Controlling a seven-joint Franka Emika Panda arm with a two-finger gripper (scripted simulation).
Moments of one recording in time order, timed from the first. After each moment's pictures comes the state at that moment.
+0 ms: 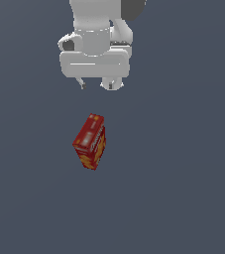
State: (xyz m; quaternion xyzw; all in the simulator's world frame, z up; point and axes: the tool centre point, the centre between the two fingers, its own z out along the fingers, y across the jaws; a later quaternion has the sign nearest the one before) arm -0.077 -0.048 0.352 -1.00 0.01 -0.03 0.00
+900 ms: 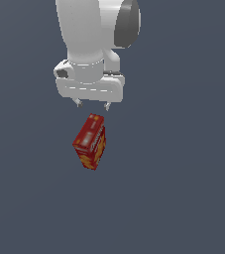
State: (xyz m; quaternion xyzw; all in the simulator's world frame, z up) arm -0.033 -0.066 0.301 -1.00 0.08 -0.01 0.00
